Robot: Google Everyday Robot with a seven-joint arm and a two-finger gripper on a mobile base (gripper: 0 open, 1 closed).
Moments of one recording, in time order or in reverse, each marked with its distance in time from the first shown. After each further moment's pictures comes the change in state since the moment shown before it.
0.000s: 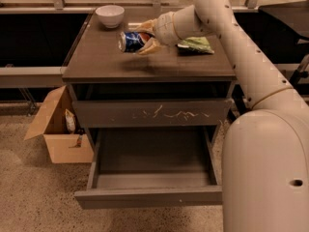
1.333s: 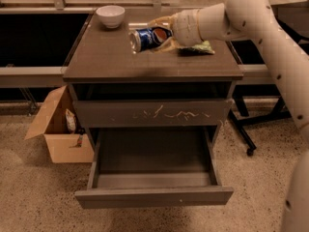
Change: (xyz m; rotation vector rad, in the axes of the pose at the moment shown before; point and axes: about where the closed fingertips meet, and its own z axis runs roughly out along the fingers) arm -0.033 0.019 -0.082 0.101 -0.012 -0.268
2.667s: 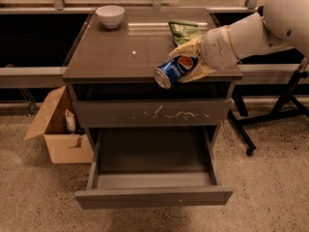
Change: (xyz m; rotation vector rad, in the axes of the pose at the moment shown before) arm -0.050 0.087 -0.088 -0.229 0.012 -0.259
